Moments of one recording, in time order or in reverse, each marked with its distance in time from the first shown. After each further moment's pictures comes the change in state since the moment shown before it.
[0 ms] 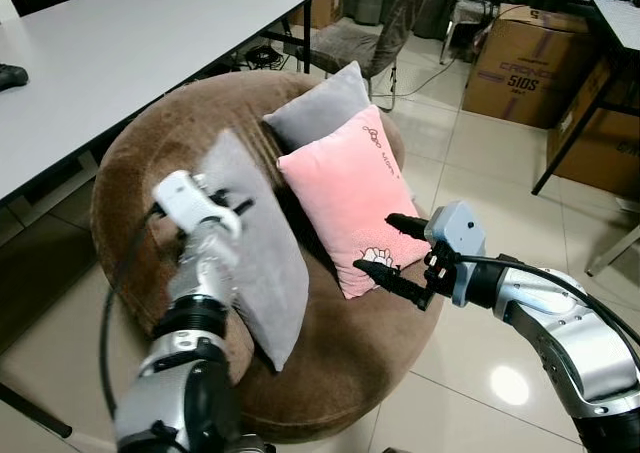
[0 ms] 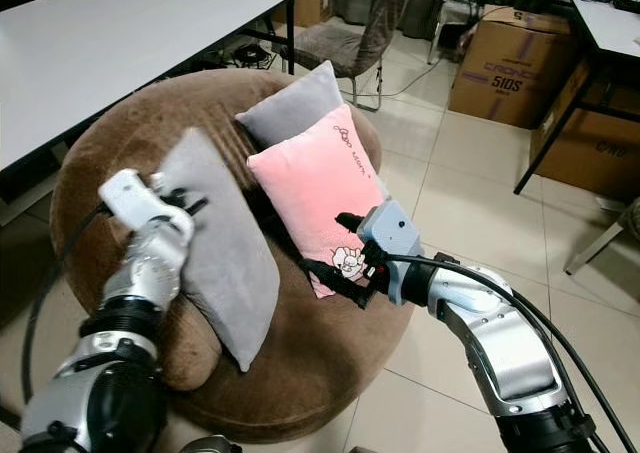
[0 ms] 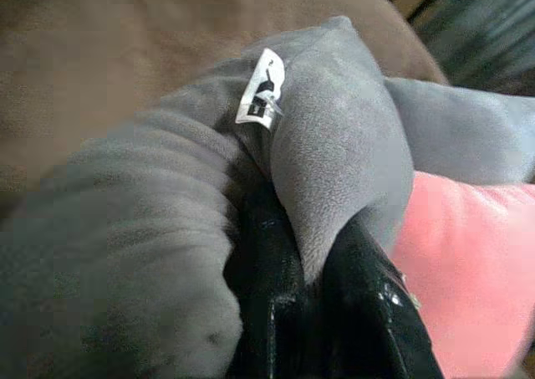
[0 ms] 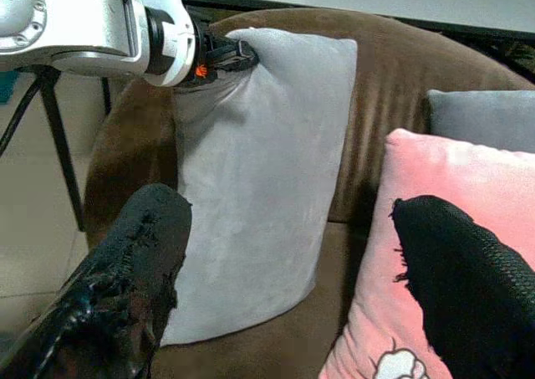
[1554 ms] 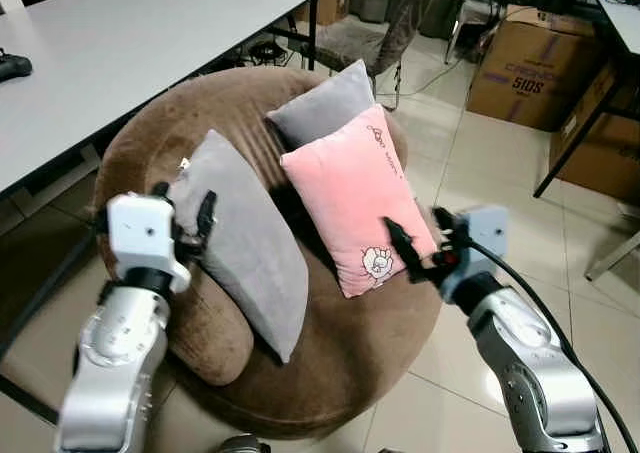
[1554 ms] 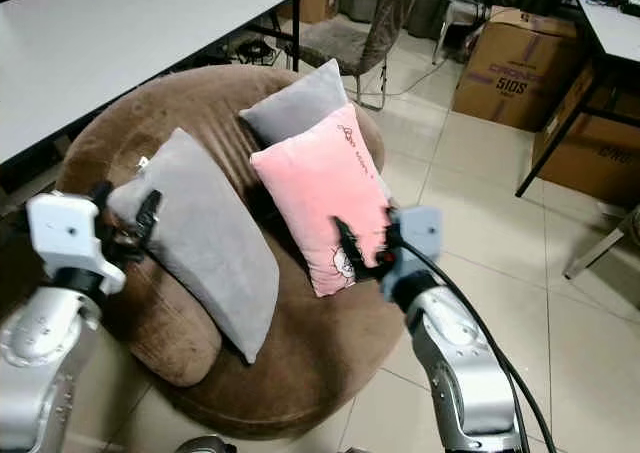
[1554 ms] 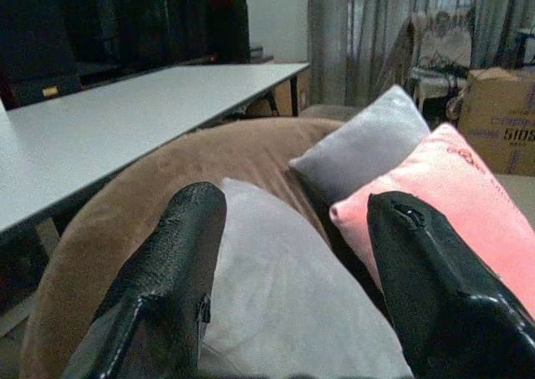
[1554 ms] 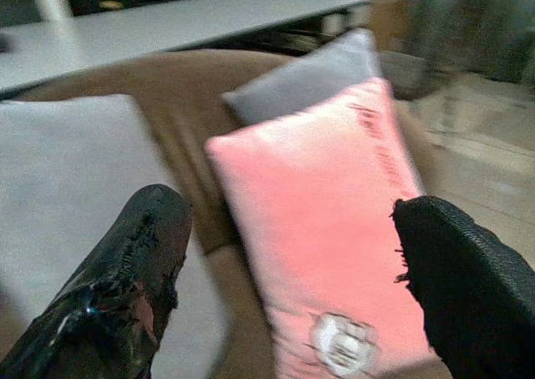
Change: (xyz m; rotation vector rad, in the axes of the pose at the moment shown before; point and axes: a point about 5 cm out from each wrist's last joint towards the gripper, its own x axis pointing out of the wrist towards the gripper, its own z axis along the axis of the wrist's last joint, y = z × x) left arm -0.122 0.022 0.041 0.678 -0.350 -0.394; right arm 0.000 0.001 -0.023 0.322 -0.134 -0.636
